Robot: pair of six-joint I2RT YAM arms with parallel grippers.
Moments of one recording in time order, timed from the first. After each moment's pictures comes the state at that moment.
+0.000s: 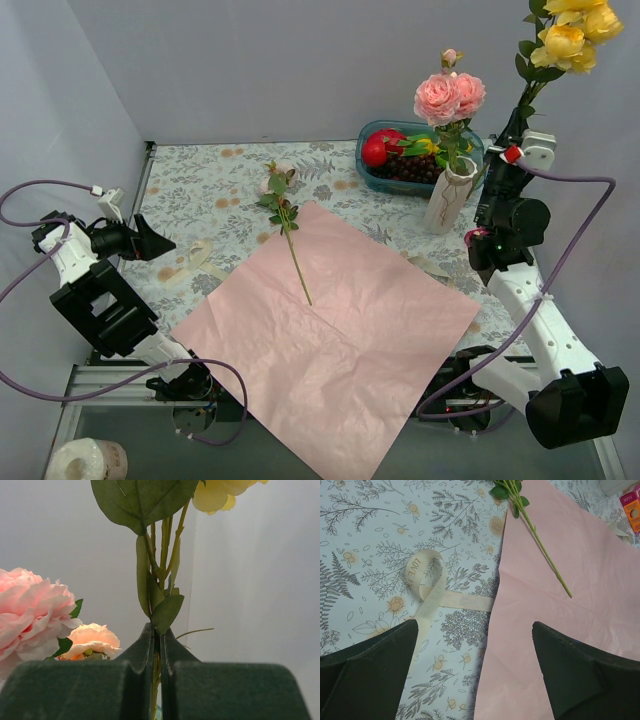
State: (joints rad) left arm 0.76 1.60 1.27 -1.15 1.08 0.89; right arm 0.27 1.02 0.90 0.85 0.43 -0.37
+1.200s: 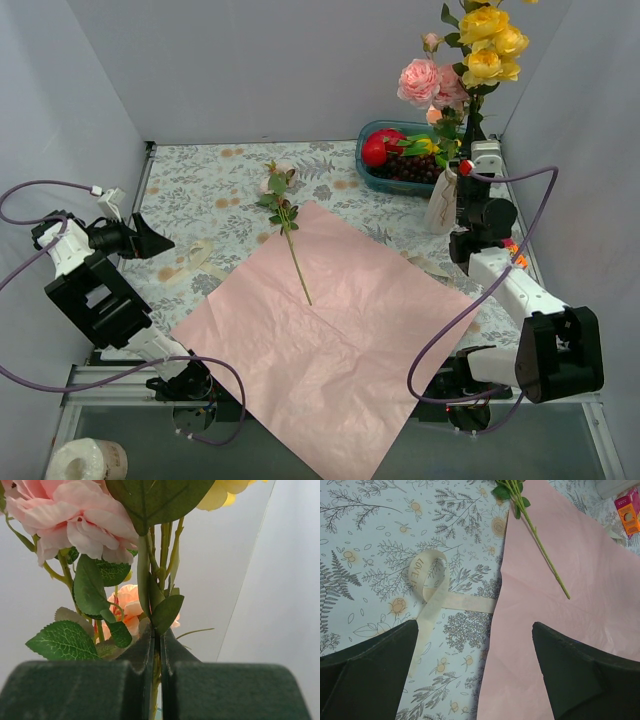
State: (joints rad) left arm 0.76 1.67 1.30 -1.16 1.09 0.90; right arm 0.23 1.25 0.77 1.19 0.15 -0.41
